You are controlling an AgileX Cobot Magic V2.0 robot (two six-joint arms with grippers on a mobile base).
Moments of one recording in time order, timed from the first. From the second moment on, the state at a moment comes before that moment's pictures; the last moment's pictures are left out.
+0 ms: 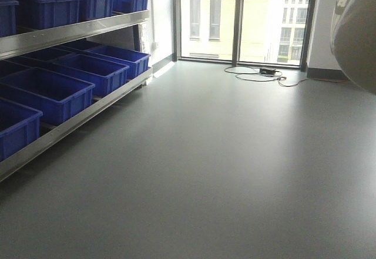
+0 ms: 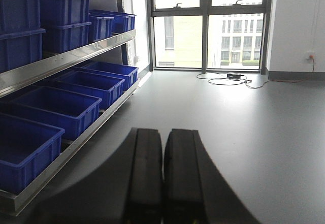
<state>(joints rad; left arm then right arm) -0.15 -0.01 0.01 -0.07 0.03 0.10 0.08 0.54 -0.54 0.13 0.48 0.06</state>
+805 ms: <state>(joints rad) -0.15 -0.01 0.01 -0.07 0.03 0.10 0.08 0.54 -0.54 0.13 0.48 0.06</state>
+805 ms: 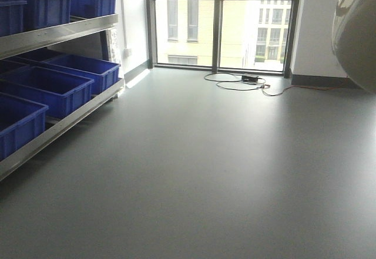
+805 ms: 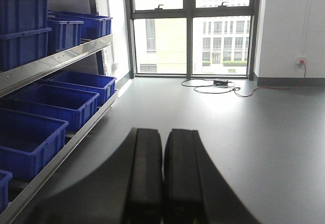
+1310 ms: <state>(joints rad) -0.15 -0.01 0.01 -0.07 0.03 0.10 0.08 0.54 -0.54 0.13 0.48 0.06</state>
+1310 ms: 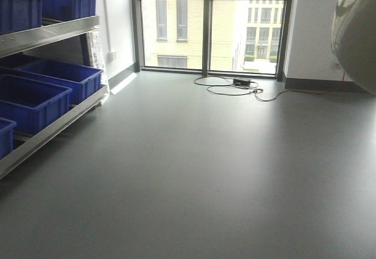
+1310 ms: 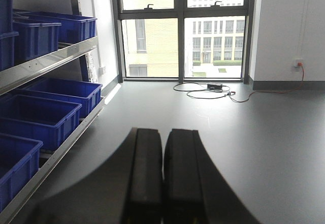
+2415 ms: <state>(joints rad) -0.15 -0.01 0.01 -0.07 0.03 0.10 0.08 0.54 -0.54 0.13 0.48 0.06</state>
